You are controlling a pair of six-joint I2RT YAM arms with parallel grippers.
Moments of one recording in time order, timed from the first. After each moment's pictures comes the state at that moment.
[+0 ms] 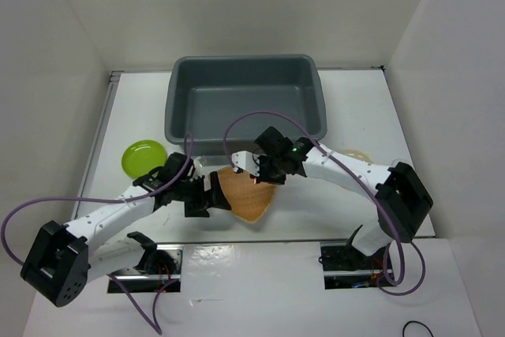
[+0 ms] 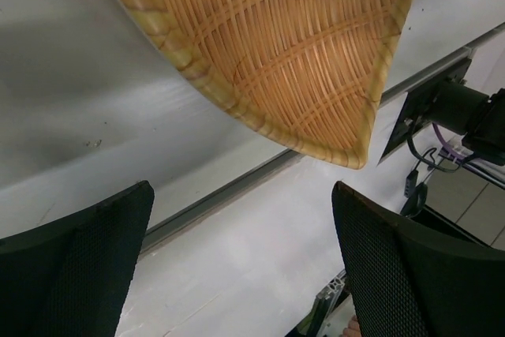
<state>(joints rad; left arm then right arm) -0.51 1.07 0.52 -0.43 0.48 -0.77 0.82 1.52 1.08 -0.64 -0.16 -0.70</state>
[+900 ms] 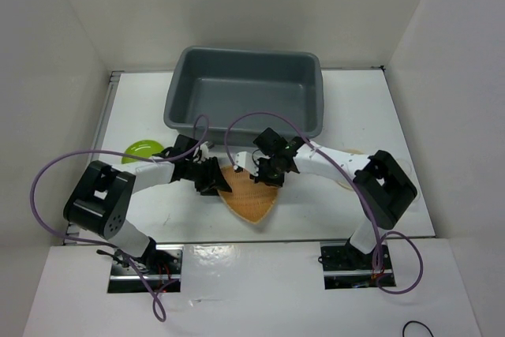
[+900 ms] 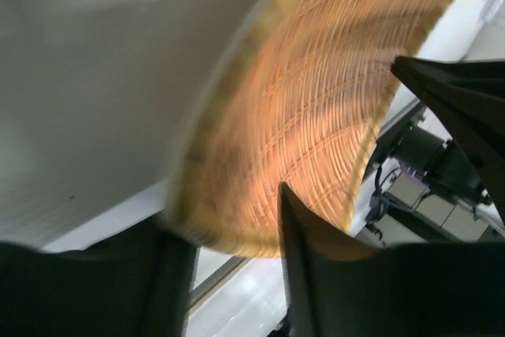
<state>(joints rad) -0.35 1.55 0.67 -0.18 0.65 -0.69 0.77 1.66 1.06 -0.58 -0.23 -0.67</state>
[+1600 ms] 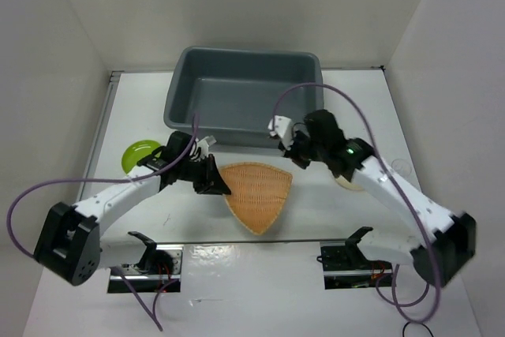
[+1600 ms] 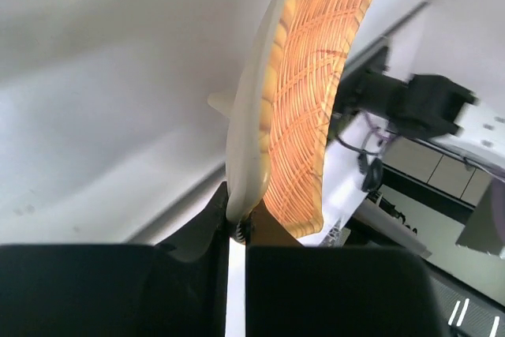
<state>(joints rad) -0.44 1.26 0.70 -0.36 0.67 -0.72 0.62 1.23 1.03 -0.59 -0.28 -0.53</state>
